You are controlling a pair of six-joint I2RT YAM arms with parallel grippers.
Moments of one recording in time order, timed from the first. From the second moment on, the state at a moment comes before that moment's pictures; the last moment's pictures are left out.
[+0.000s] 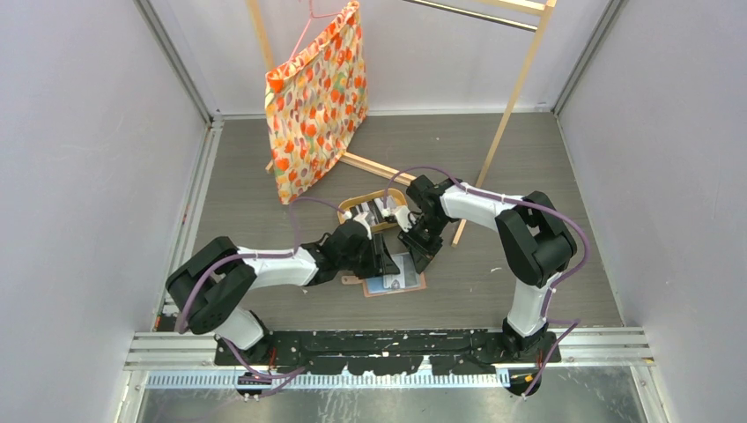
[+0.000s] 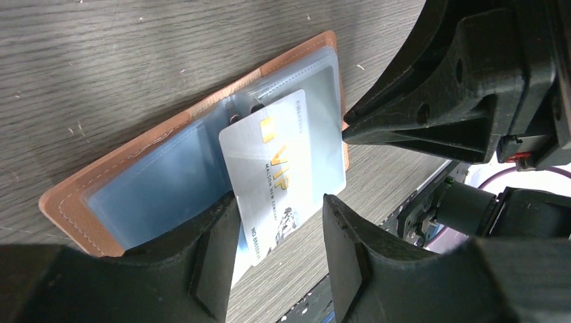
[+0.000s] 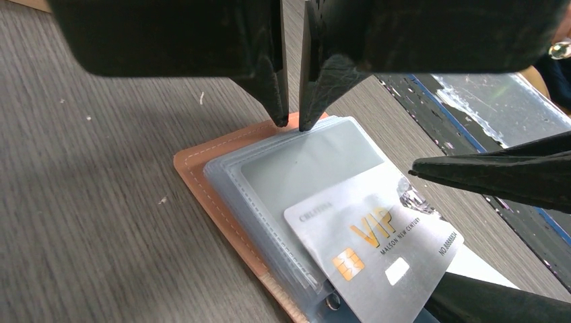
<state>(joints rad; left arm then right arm) -0.87 1.53 0.61 0.21 0.18 -0.97 0.59 1.84 1.16 -0.86 -0.48 -0.33</state>
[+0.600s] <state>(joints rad) -0.87 1.48 0.61 0.14 0.16 -0.94 0.59 1.84 1.16 -0.86 -0.48 -0.33</state>
